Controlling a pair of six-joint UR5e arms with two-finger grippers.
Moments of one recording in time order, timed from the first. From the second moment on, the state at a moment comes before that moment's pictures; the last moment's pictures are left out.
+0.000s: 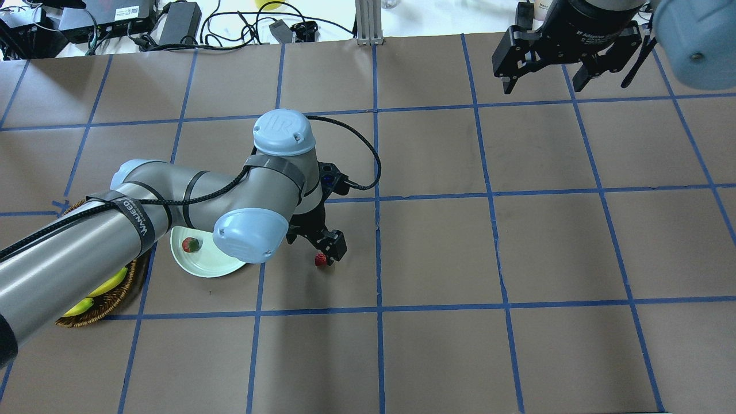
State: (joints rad) left arm -1.83 -1.84 -1.98 -1.08 1.57 0.28; right arm 1.59 -1.57 1.51 -1.67 -1.57 0.03
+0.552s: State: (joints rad) left arm -1.84 -1.90 -2.02 -0.97 1.53 0.30; right arm 1.59 -1.57 1.51 -1.67 -1.57 0.03
